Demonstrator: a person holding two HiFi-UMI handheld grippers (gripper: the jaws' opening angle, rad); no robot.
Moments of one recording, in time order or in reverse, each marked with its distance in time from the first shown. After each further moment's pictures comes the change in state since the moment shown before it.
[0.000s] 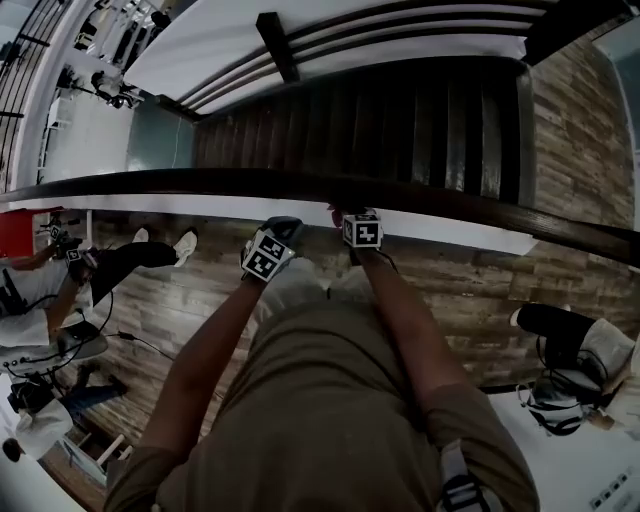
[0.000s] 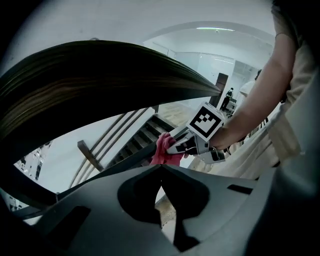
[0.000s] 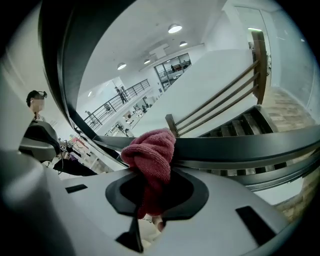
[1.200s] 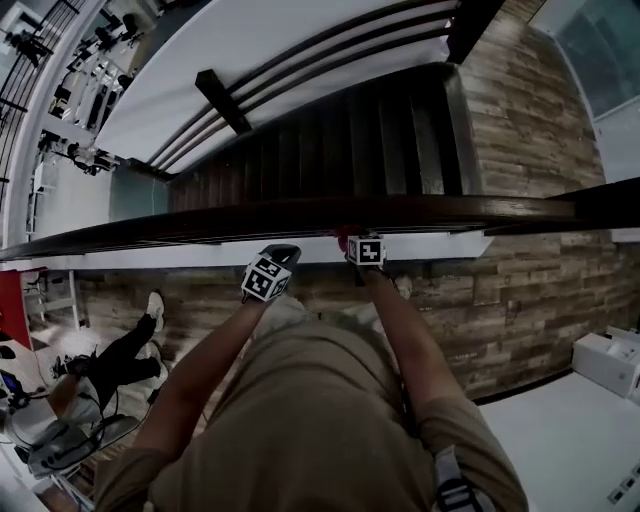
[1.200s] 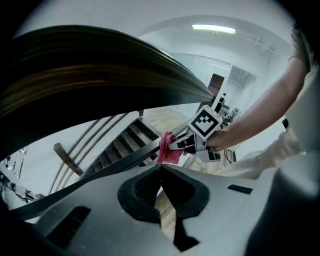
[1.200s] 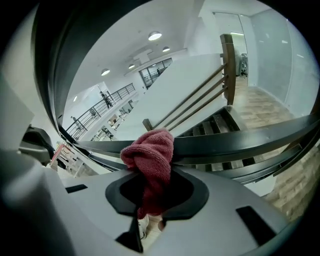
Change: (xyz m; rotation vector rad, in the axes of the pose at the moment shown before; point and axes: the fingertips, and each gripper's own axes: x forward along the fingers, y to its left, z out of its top) left arm 0.174 -0.269 0.185 -0.030 -0.007 -0.113; right arm -0.216 -0.347 -0.037 0.093 -0.022 -0.129
